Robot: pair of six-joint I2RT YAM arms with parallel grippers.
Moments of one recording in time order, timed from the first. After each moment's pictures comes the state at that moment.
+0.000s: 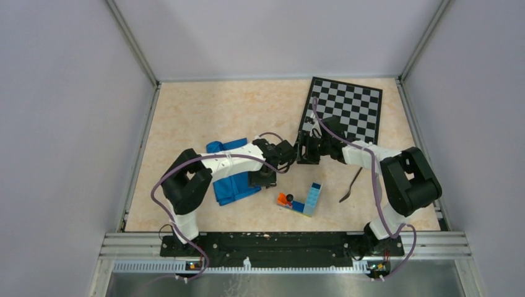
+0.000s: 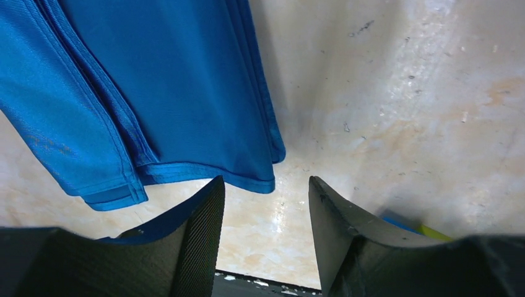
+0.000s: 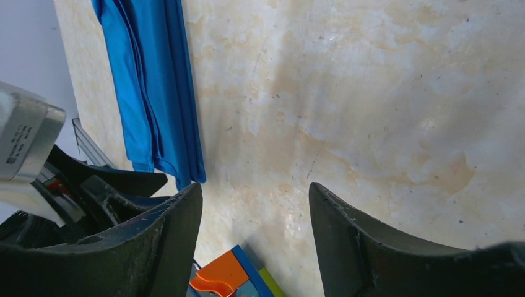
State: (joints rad) left arm -0.93 1.83 1.30 -0.98 -0.31 -0.98; right arm 0.44 1.63 0.86 -0.04 -0.51 0.60
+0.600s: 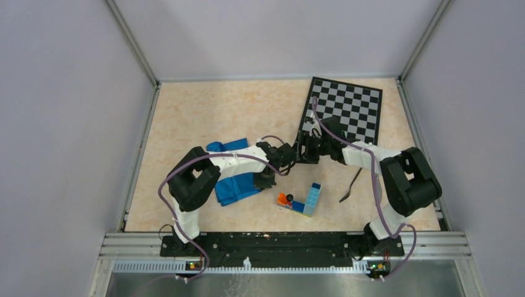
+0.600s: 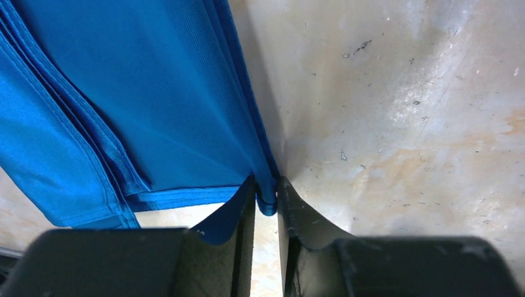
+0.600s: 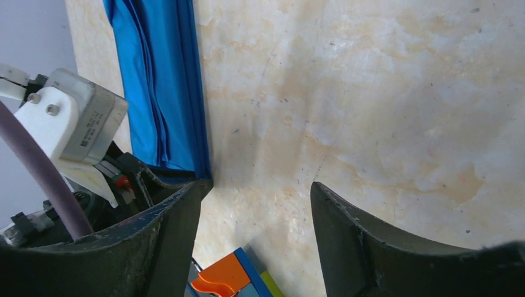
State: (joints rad) left arm -0.92 1.89 1.27 -0.91 -0.31 -0.96; right arm 0.44 1.63 0.84 0.00 -0.53 0.61
